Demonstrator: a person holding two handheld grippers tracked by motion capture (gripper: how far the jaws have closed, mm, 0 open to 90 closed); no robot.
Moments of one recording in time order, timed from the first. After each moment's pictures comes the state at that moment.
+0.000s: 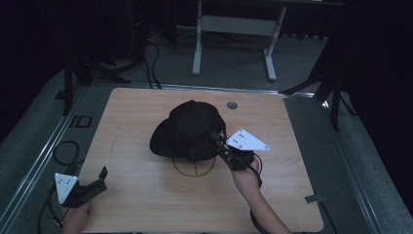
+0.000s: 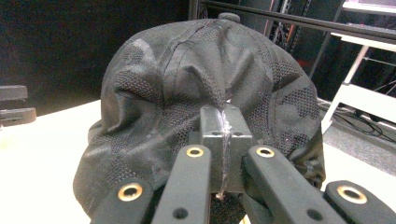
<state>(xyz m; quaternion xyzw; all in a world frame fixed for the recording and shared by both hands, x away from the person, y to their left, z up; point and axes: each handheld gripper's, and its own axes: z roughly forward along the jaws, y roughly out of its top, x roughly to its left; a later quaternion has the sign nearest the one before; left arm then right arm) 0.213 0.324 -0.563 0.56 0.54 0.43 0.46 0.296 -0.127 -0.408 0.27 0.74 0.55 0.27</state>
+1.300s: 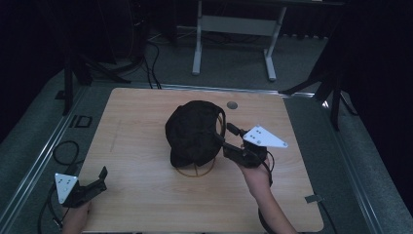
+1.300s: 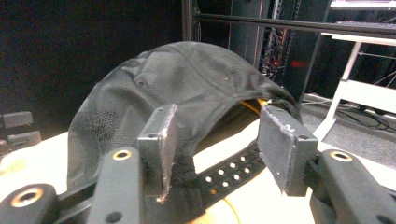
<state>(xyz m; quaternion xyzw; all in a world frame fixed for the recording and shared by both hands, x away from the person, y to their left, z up) 0.213 0.323 -0.563 0.55 0.54 0.43 0.46 0.299 -0.157 -0.396 0.30 0.71 0.58 0.25</state>
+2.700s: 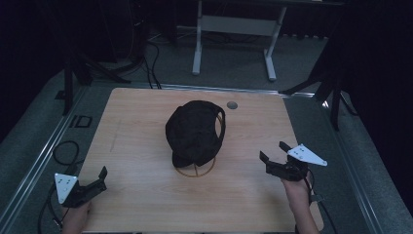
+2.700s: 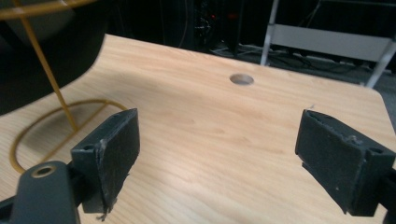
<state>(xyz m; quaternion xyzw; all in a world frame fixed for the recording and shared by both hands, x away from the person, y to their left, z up) 0.213 0.323 -0.563 0.55 0.55 0.43 0.46 0.304 -0.290 -0.476 0.41 0.71 0.50 0.29</state>
